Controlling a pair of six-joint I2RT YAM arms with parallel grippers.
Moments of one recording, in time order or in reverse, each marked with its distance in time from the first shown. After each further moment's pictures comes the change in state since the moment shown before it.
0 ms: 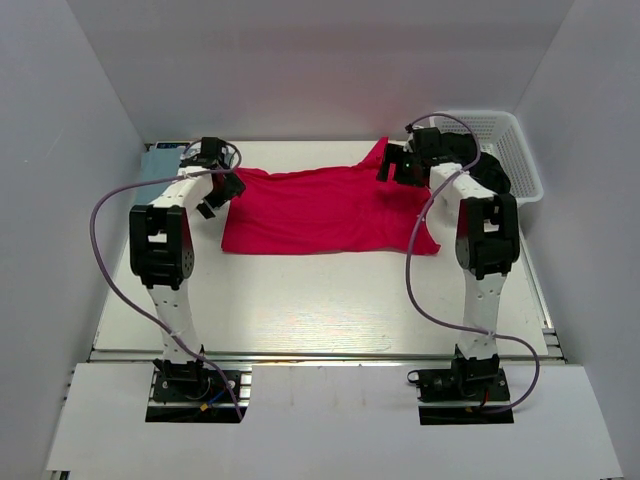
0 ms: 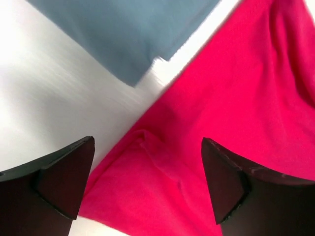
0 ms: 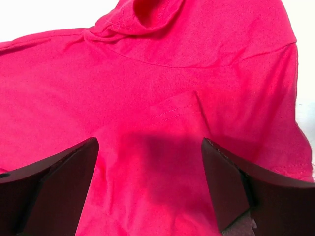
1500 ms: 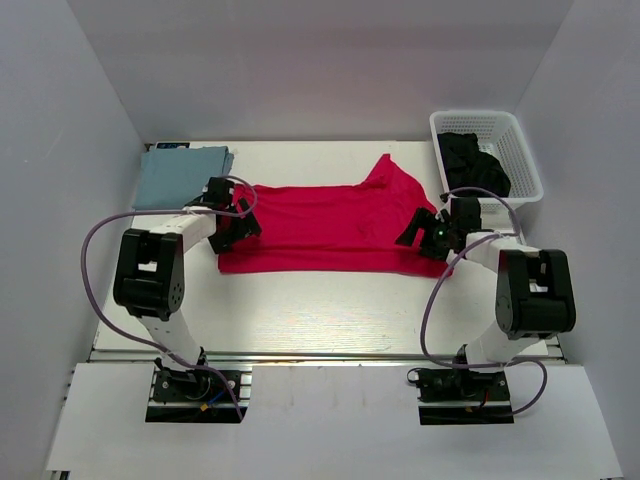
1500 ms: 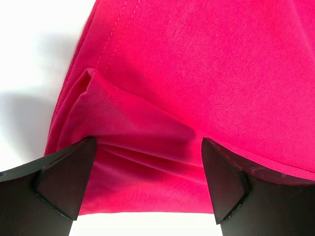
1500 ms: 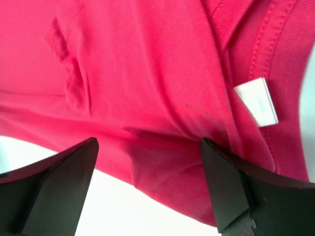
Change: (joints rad) left arm -0.068 -0.260 -0.503 0.246 0.207 0.174; right arm -0.145 -0.533 -0.885 0.197 -0.219 0.143
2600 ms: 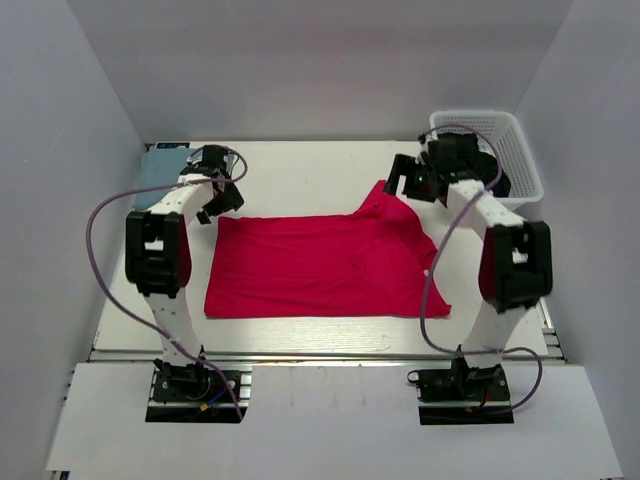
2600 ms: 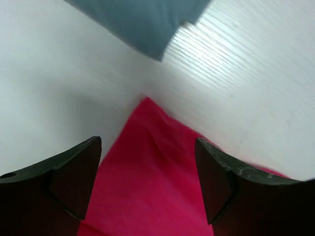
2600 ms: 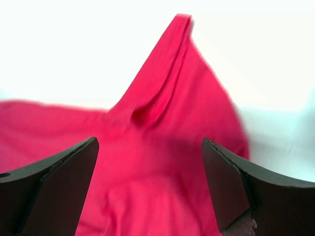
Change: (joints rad) left arm 0.046 0.141 0.369 -0.232 -0.253 0.014; right arm 0.139 0.132 0.488 -0.185 0.146 -0.102
